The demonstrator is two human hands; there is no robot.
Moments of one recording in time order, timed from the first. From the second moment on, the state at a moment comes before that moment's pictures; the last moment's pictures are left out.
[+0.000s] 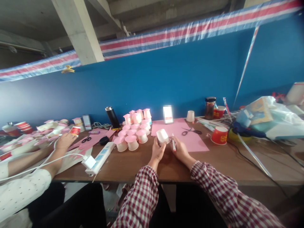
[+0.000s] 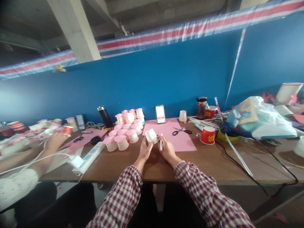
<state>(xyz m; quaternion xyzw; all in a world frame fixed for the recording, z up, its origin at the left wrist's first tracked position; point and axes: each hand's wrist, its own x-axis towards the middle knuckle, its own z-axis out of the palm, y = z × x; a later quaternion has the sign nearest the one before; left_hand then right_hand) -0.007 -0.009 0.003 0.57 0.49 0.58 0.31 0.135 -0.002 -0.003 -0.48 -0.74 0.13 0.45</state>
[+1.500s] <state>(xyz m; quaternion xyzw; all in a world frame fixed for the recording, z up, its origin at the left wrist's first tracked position) -0.008 -0.009 0.003 0.58 0.49 0.57 0.31 0.134 0.000 -0.006 -0.50 -0.74 0.12 0.44</state>
